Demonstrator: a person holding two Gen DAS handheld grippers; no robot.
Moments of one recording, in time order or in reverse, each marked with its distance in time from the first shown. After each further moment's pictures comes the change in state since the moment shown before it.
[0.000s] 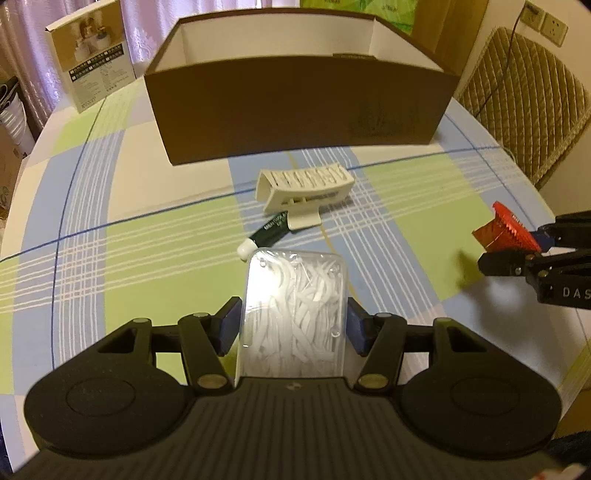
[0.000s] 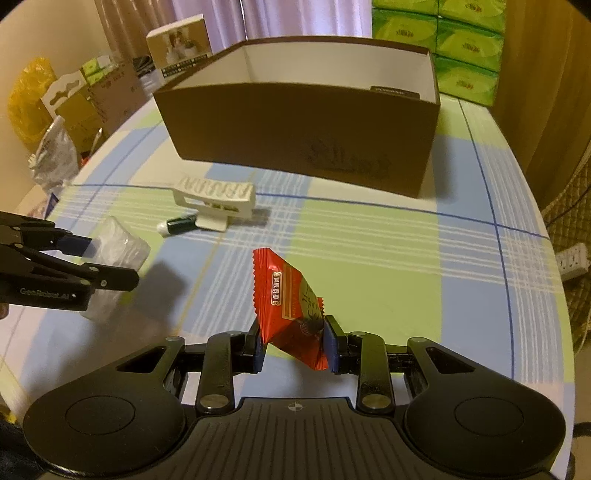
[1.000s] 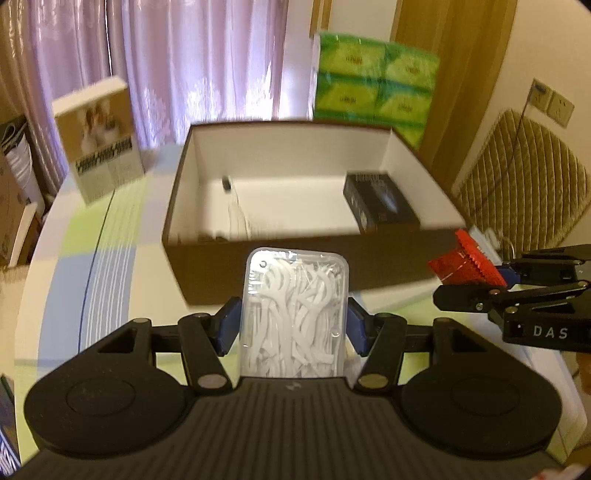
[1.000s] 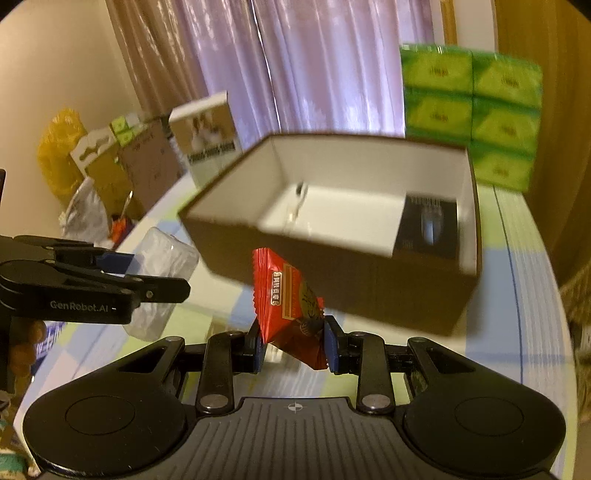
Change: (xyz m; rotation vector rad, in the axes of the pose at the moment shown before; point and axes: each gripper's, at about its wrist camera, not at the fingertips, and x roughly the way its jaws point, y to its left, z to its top) left arm -0.026 0.023 0.120 -0.038 -0.210 -0.016; right arm -0.002 -0.002 0.116 -0.027 -0.196 0.109
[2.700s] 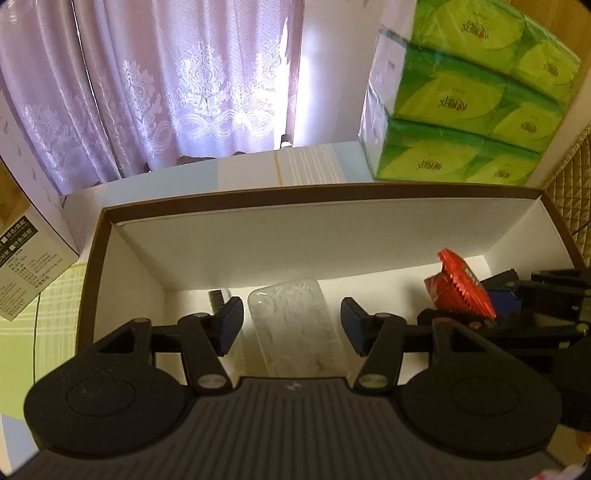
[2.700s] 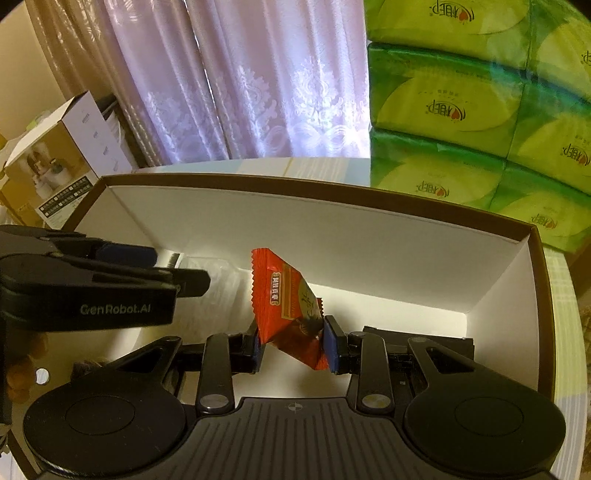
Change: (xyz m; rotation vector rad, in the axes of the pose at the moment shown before) left arm 0.247 0.059 0.164 -0.004 0.172 0.045; right arm 0.212 -0.120 0.144 0.080 0.156 -0.122
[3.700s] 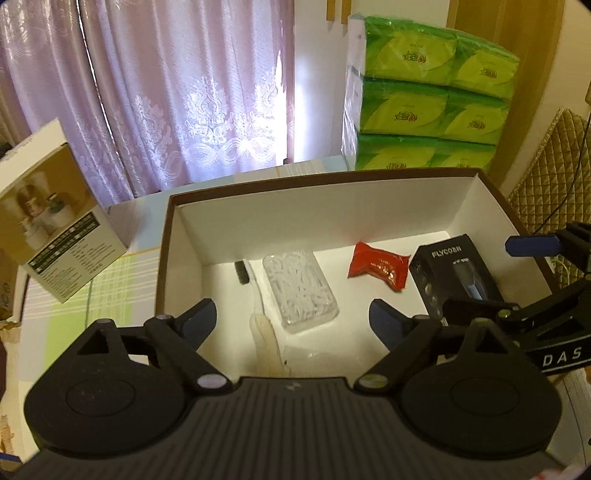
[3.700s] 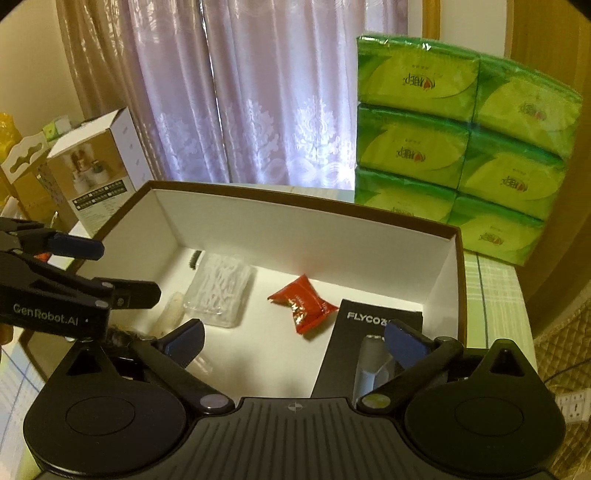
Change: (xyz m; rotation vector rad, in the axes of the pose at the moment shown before) left arm -0.095 -0.023 -0.050 0.059 -0.095 0.042; right arm -0.084 0.017 -0.039 -0.069 -0.114 -0.031
